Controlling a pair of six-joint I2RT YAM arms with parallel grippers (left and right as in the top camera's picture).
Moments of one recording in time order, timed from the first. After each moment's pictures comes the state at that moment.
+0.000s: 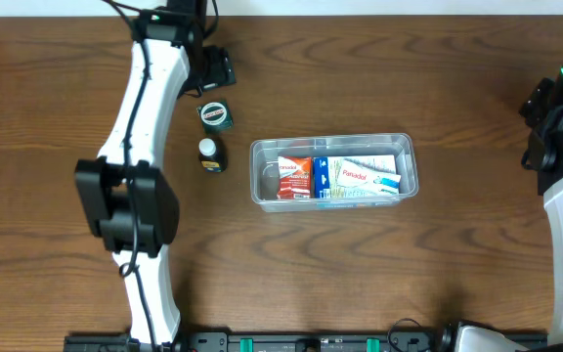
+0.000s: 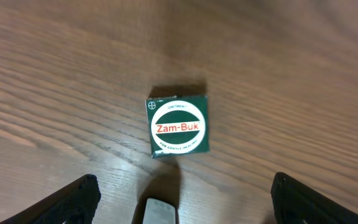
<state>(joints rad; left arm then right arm) -0.14 2.18 2.09 -1.18 -0.05 -0.41 -0.21 1.37 1.25 -0.59 0.55 0.30</state>
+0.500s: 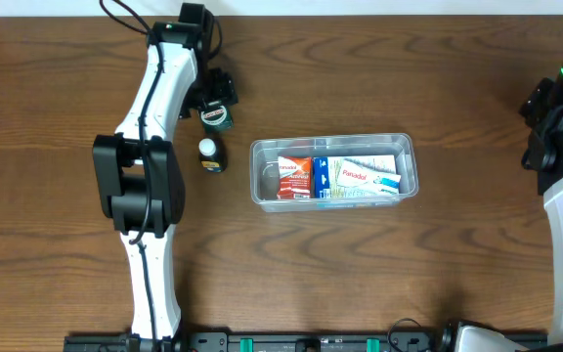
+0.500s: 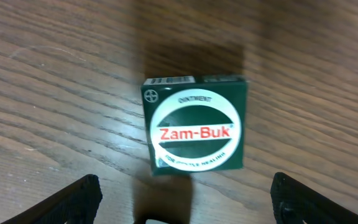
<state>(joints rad) -0.11 2.33 2.09 -1.21 0.00 -0.40 -0.21 1.37 1.25 -0.59 0.55 0.30</state>
